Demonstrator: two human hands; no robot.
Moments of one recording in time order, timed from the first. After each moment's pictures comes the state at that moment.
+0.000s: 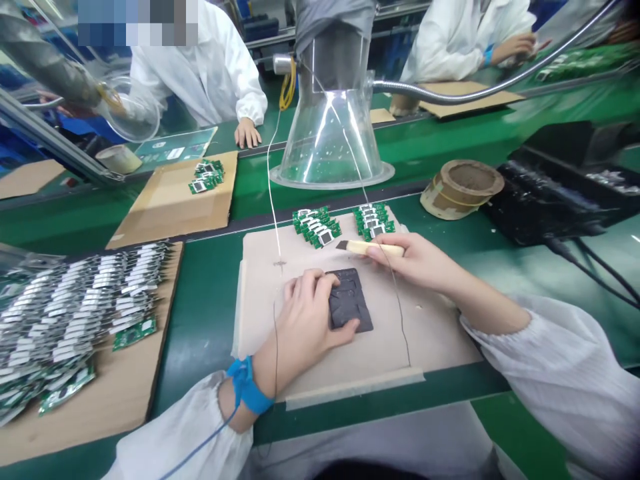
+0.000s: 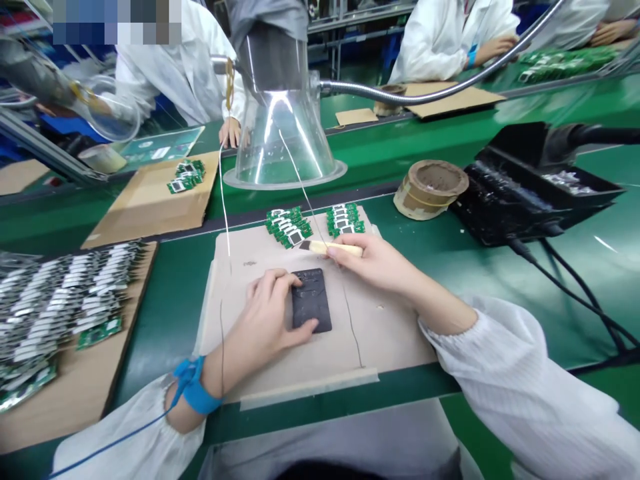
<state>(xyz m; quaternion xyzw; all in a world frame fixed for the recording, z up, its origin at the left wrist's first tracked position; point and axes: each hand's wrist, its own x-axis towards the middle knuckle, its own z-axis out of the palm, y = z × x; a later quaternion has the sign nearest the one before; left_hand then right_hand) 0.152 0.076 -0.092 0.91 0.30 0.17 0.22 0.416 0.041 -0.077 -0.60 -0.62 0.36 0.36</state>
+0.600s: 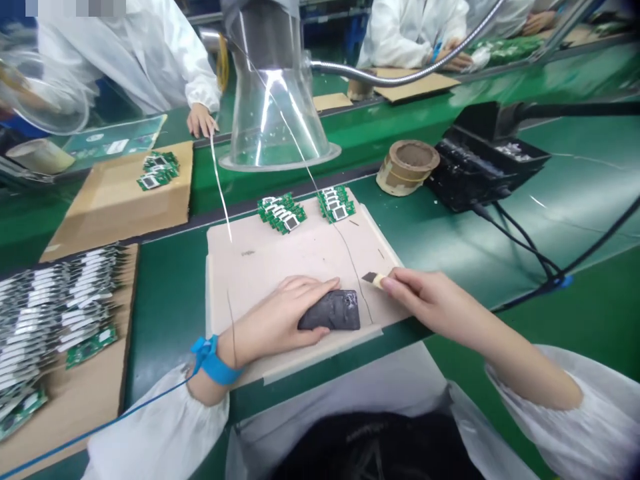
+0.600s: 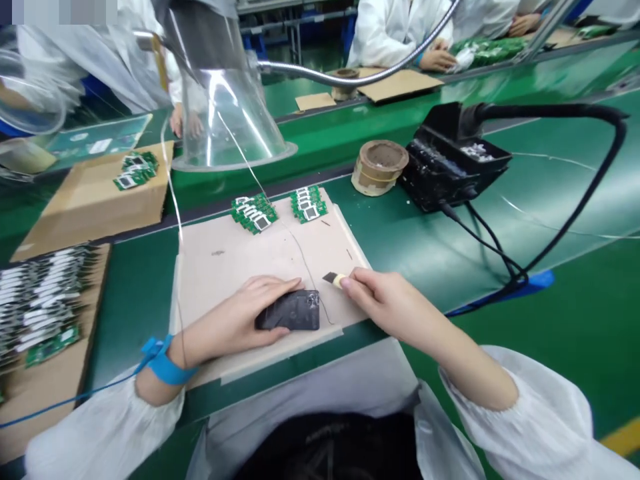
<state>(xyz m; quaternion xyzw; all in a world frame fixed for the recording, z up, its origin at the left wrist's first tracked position) 0.146 0.089 -0.086 0.94 0.04 0.04 0.35 0.402 -0.092 -0.075 -0.75 -0.53 0.33 0.23</state>
